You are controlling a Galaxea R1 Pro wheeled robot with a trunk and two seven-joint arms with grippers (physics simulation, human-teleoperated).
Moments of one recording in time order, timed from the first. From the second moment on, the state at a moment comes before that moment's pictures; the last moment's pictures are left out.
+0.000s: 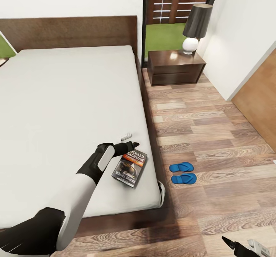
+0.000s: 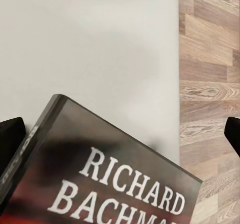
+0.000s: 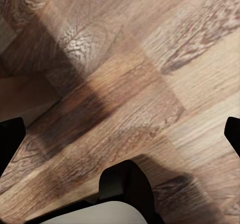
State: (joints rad) left arm -0.99 -0.17 -0.12 -0.66 0.53 0.58 -0.02; right arm -0.46 -0.43 -0.40 -0.01 -0.27 -0.01 0.66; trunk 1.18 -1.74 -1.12
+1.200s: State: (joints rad) left arm -0.99 -0.17 -0.12 -0.66 0.54 0.58 -0.02; right arm -0.46 -0.43 -0.40 -0.01 -0.27 -0.01 0.66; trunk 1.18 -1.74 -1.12
